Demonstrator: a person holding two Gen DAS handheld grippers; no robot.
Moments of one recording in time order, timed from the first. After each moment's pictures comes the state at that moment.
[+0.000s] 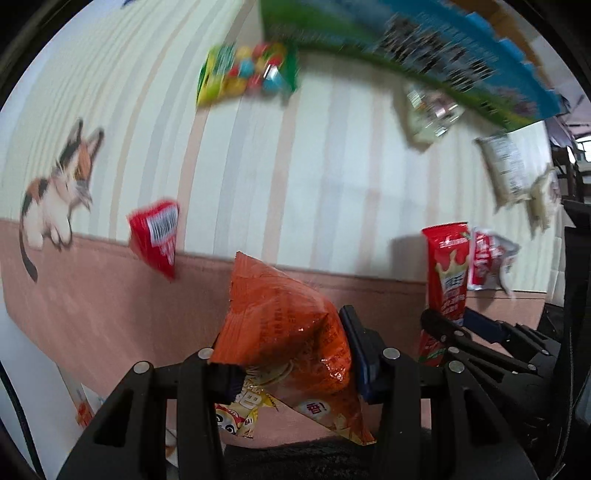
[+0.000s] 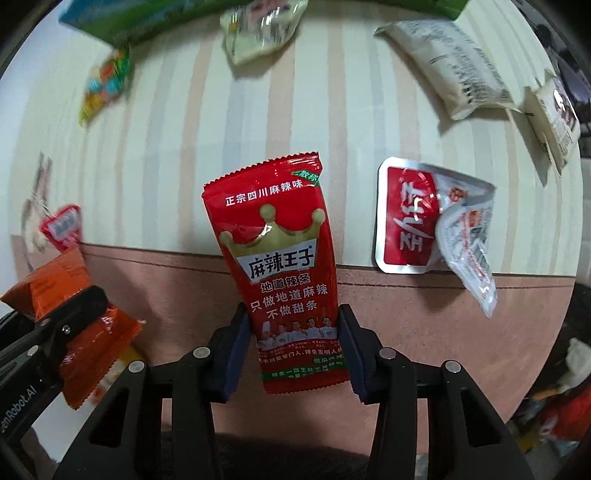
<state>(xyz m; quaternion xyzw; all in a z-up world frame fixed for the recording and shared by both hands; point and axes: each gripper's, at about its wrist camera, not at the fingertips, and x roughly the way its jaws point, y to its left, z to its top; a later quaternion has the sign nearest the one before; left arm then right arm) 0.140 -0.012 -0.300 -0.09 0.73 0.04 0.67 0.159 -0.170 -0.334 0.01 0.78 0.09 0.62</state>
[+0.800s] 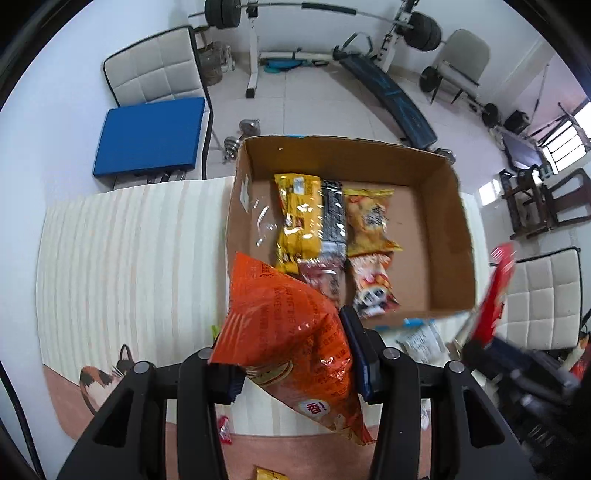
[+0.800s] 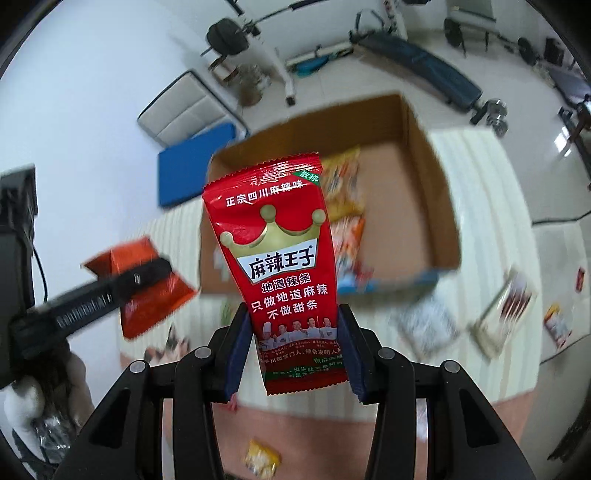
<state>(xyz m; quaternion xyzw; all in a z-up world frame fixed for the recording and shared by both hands) 0.360 0.045 -0.170 -0.05 0.64 -0.01 0.77 0.358 -0.176 -0.128 0.14 0.62 0.12 0.76</state>
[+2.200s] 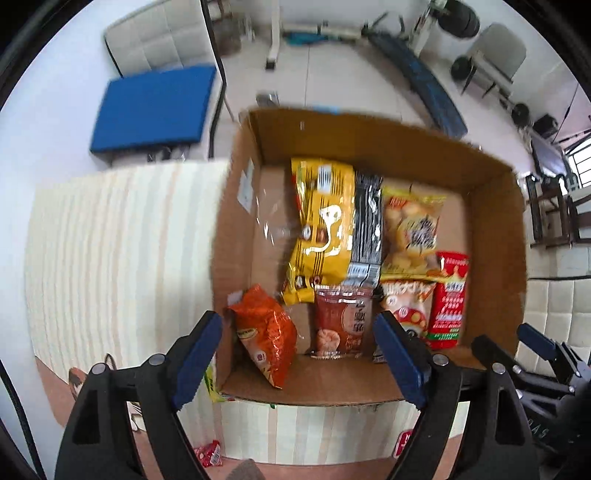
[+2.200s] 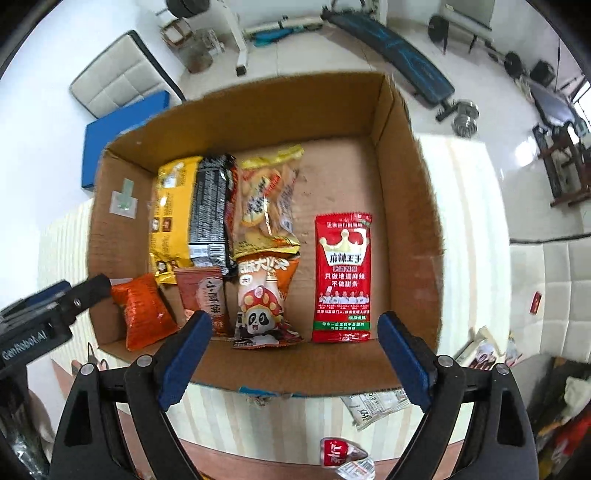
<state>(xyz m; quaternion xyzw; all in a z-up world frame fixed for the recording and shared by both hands) 0.407 0.051 -0.237 -0.06 0.66 0.03 0.75 0.427 -0.157 -0.244 0.04 0.66 0.06 0.74</state>
